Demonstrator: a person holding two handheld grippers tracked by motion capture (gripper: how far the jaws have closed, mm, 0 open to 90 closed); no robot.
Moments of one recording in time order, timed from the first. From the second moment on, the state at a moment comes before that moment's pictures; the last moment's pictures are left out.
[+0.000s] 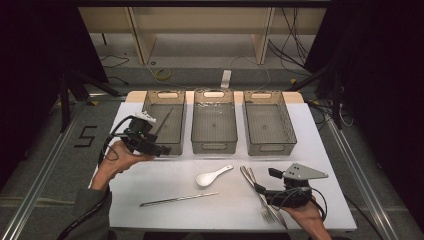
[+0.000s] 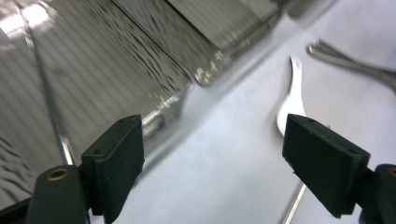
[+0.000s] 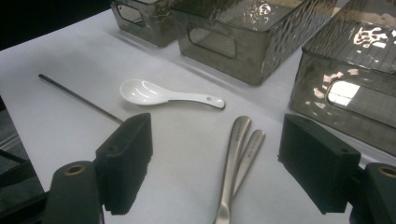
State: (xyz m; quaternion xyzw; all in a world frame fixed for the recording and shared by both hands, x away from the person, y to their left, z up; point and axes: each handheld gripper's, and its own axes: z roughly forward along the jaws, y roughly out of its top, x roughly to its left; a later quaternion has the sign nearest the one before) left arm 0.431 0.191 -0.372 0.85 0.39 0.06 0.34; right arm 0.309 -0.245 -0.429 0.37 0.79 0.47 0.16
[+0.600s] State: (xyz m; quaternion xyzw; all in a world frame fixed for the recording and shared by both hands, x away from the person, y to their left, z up) left arm 0.383 0.151 -0.409 0.93 0.30 0.03 0.22; right arm 0.308 -0.244 -0.429 0.36 0.79 0.47 0.16
